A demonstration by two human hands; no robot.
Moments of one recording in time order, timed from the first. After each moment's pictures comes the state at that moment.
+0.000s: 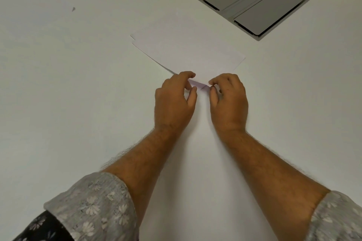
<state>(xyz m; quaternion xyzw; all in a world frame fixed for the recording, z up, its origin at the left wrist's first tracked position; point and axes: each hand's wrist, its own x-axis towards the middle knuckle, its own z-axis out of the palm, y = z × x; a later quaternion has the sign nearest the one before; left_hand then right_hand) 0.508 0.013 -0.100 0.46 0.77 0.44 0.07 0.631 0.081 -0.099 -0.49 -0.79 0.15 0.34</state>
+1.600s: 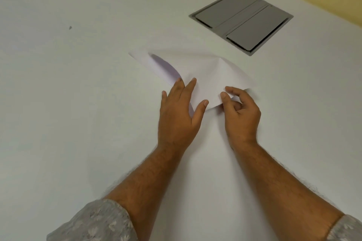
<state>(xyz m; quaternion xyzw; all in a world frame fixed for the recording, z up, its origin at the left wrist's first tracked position) 0.507 0.018 -0.115 0.50 0.74 0.44 0.07 0.648 0.095 -0.111 -0.50 -0.59 0.40 0.49</state>
